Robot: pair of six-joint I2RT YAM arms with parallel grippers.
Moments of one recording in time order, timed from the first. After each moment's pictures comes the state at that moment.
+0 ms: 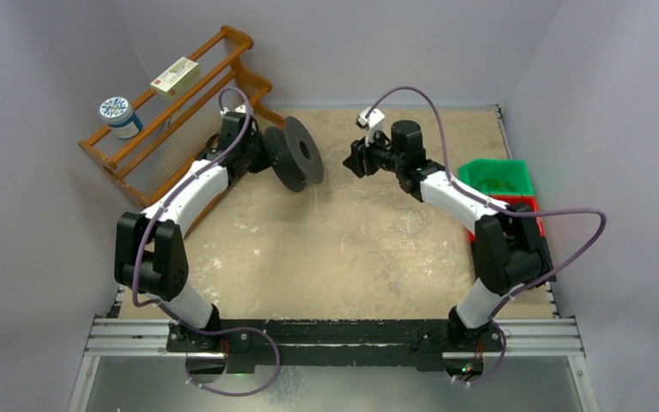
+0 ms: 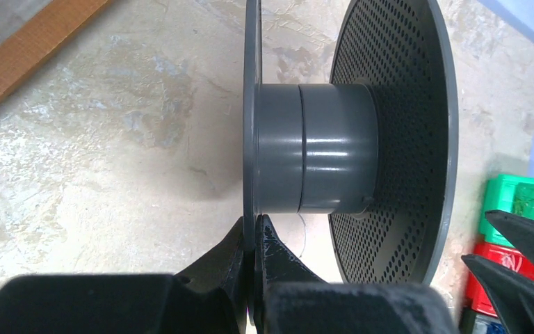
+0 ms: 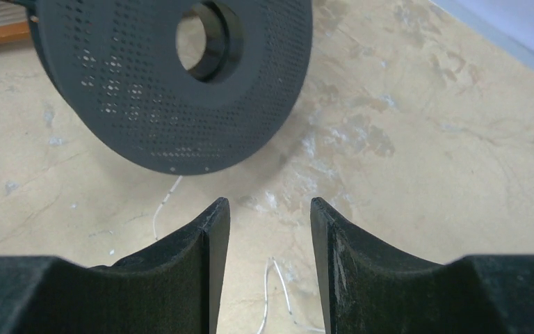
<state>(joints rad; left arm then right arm) -0.25 1.61 1.25 -0.32 0.09 -0.67 0.41 1.67 1.14 0.13 -0.45 -0.07</state>
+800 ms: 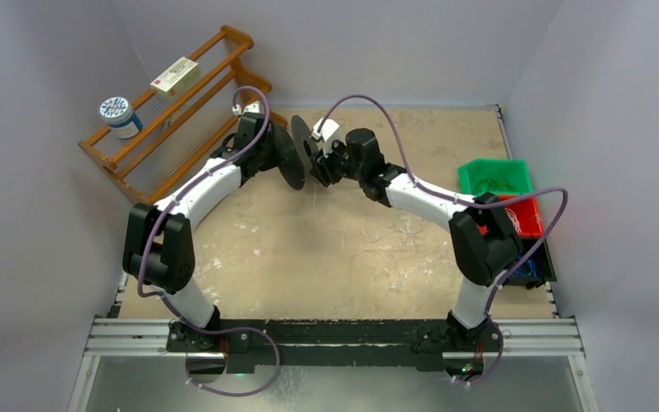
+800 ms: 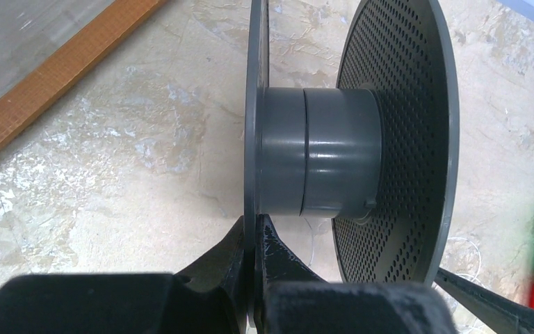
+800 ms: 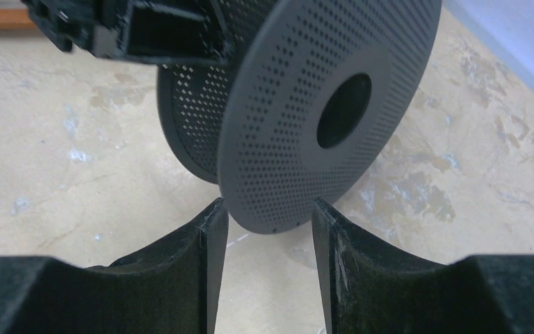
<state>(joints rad) -0.33 1.67 1.29 -0.29 -0.11 -0.62 0.64 1.80 1.27 0.13 -0.25 -0.15</state>
